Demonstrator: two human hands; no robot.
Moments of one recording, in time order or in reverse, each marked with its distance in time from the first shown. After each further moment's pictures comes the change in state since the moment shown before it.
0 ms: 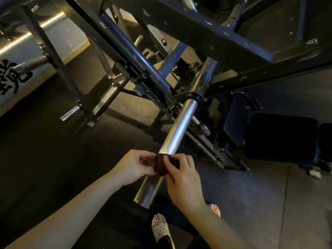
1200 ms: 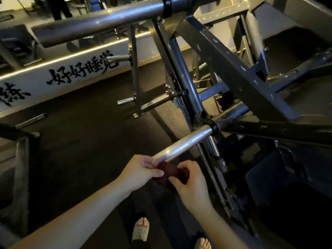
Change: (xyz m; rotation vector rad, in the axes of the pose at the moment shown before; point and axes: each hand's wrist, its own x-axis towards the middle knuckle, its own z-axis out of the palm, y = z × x) left_hand -0.048 0.099 0.095 -0.429 0.542 -0.288; right_hand 0.036 0.072 -0.103 0.478 -0.392 0.061
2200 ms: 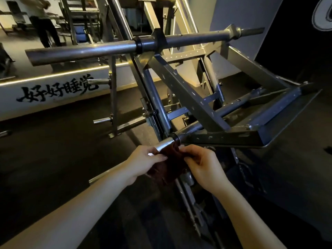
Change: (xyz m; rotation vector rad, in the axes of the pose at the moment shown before) left_hand -0.027 0.090 0.080 -0.104 -0.038 0.179; right_hand -0.021 -0.033 -0.181 0.075 -0.084 -0.257
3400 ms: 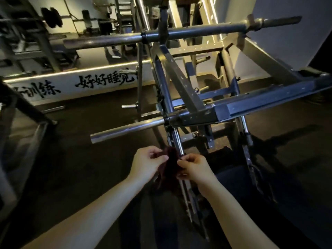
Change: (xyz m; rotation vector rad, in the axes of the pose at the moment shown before) left_hand -0.094 0.001 0.230 0.033 0.531 0.134; right_hand -0.112 0.082 -0.108 0.395 -0.169 0.528
